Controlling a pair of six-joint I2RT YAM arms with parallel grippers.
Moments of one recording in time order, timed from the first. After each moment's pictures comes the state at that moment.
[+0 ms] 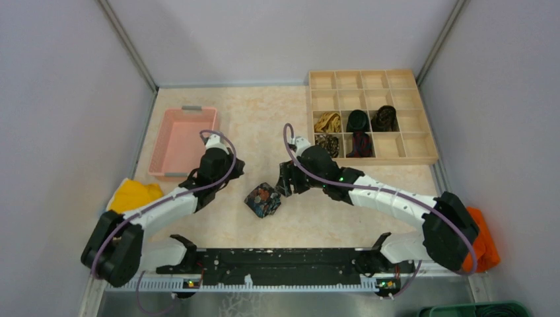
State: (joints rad) left arm -0.53 1.16 0.51 0.19 -0.24 -0.64; right arm 0.85 1.32 0.82 -0.12 -0.15 0.44
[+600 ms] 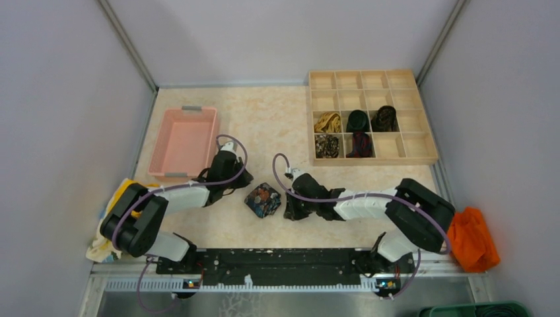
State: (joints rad) left arm -0.52 1.44 0.51 0.27 -0.06 -0.64; right arm 0.97 1.45 0.56 0.06 -0.10 0.63
